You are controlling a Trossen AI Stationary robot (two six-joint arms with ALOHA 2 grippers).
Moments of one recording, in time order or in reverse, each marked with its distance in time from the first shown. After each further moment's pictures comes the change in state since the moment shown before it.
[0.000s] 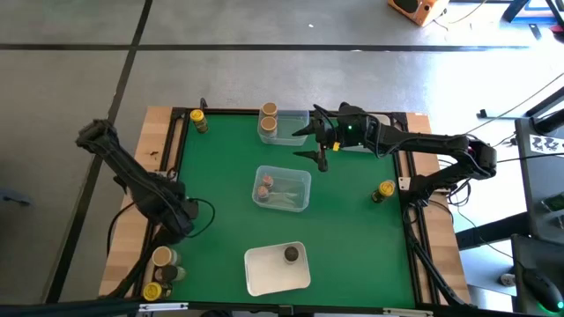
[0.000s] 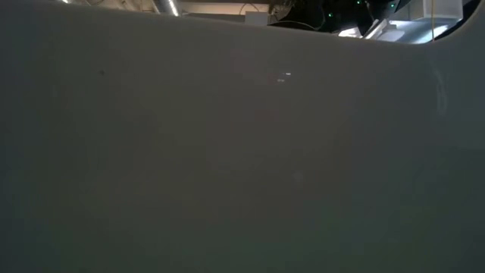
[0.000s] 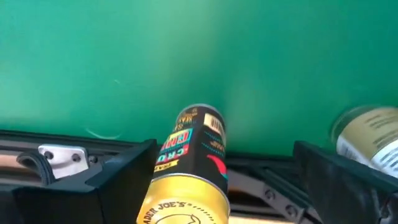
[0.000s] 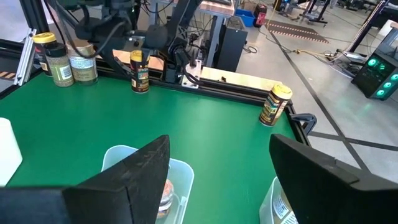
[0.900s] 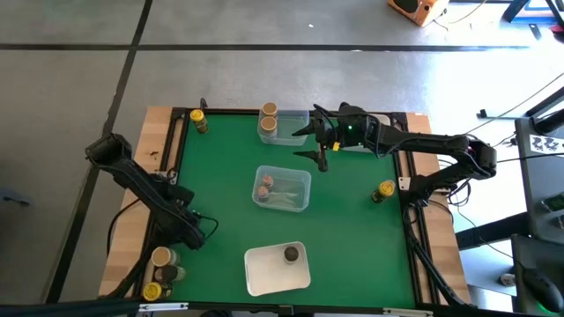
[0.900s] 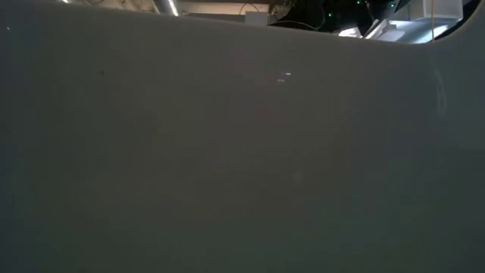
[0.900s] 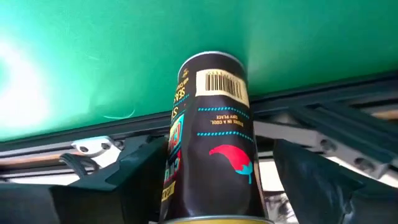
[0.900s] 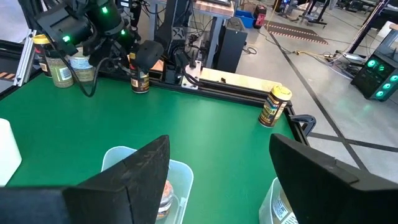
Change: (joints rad) left arm 0.000 0.299 -0.001 -0.085 0.087 0.420; right arm 0.000 0.000 0.000 0.005 0.000 0.000
